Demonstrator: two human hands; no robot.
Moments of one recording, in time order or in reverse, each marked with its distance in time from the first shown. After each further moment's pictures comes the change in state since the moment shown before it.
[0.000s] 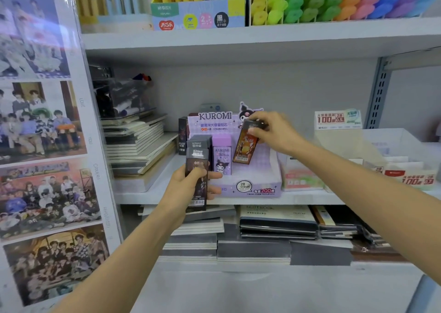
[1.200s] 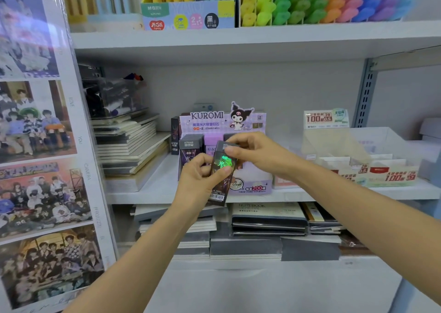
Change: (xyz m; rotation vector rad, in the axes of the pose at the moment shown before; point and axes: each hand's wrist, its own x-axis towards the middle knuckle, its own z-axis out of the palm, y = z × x) left_hand -0.010 0.009 0.043 0.011 -0.026 0.167; right_hand -0.052 -0.031 0.008 0.517 -0.343 -0.043
